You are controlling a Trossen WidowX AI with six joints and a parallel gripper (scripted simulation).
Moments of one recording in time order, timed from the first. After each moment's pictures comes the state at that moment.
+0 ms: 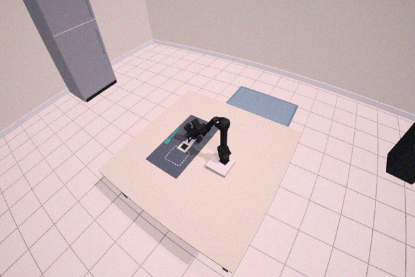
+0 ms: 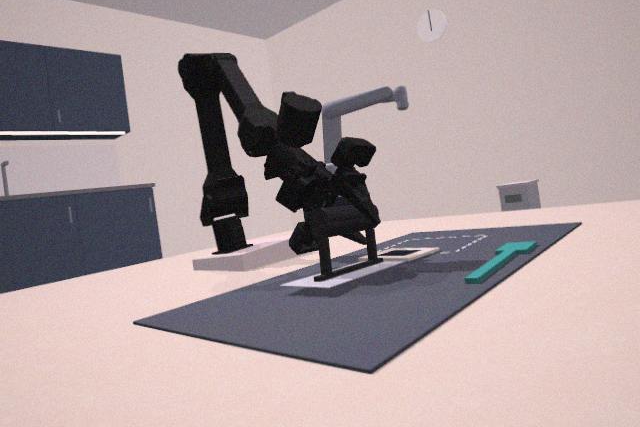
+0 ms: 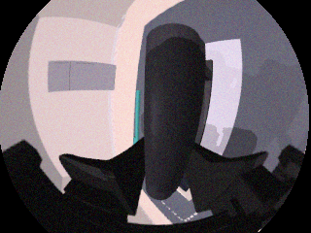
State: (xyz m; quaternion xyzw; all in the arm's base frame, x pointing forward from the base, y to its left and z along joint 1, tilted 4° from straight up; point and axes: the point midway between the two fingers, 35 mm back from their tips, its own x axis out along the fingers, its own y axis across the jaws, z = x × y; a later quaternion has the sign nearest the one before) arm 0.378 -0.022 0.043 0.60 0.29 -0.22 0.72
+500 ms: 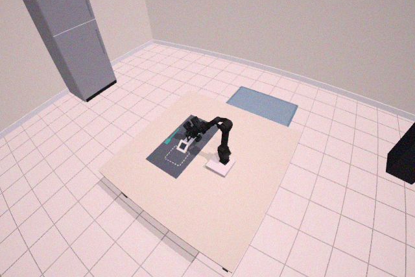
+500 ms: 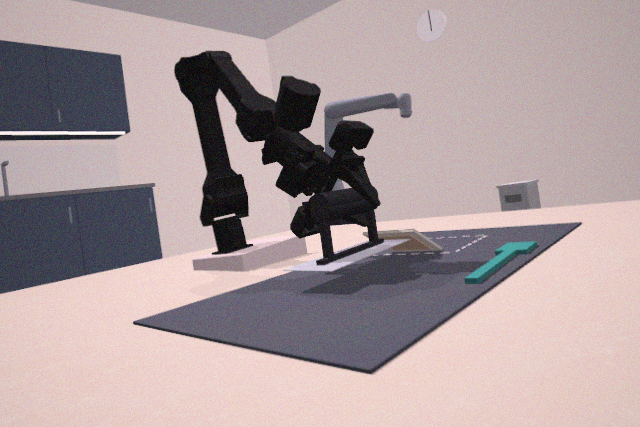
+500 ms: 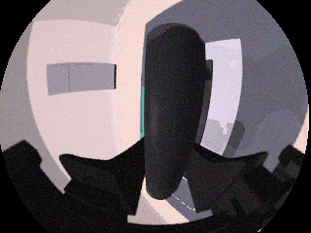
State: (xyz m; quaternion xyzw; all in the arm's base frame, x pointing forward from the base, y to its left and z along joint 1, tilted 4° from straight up) arm 0.376 -0.013 0.066 0.62 0.30 -0.22 0.69
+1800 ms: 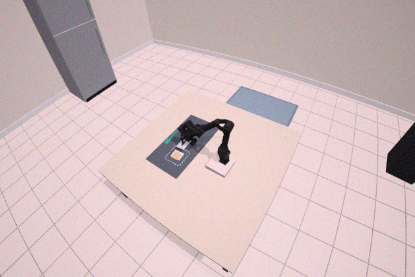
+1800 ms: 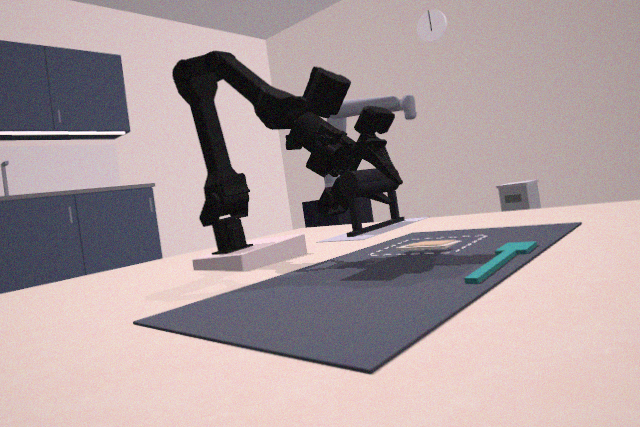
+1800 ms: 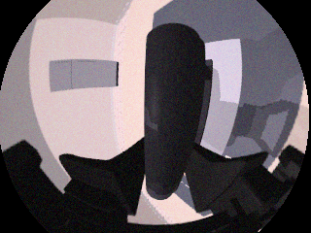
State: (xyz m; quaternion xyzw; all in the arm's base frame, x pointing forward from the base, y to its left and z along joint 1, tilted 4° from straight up) arm 0.371 0.054 0.086 0.62 0.29 -0.21 0.69
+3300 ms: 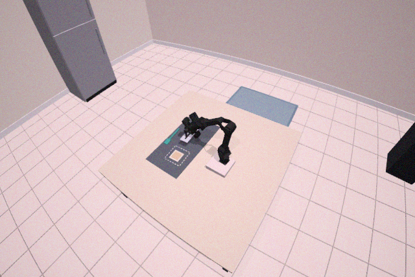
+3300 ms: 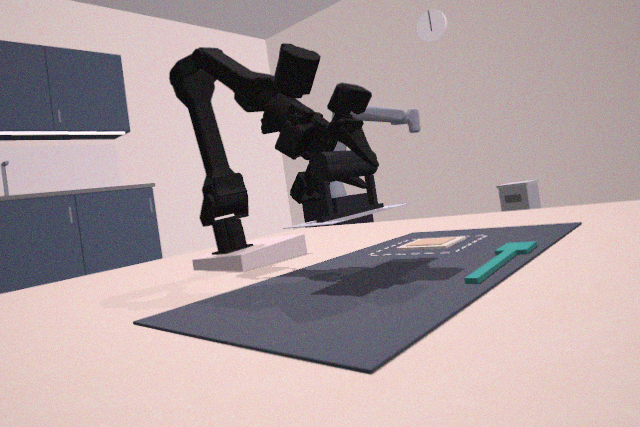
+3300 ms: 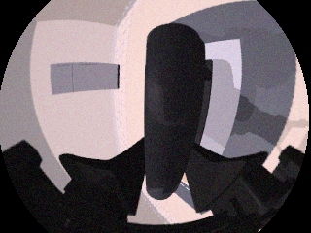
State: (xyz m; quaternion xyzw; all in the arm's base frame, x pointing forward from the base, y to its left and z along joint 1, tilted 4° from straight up) arm 0.379 -0.002 0.118 0.62 0.29 -0.21 0.70
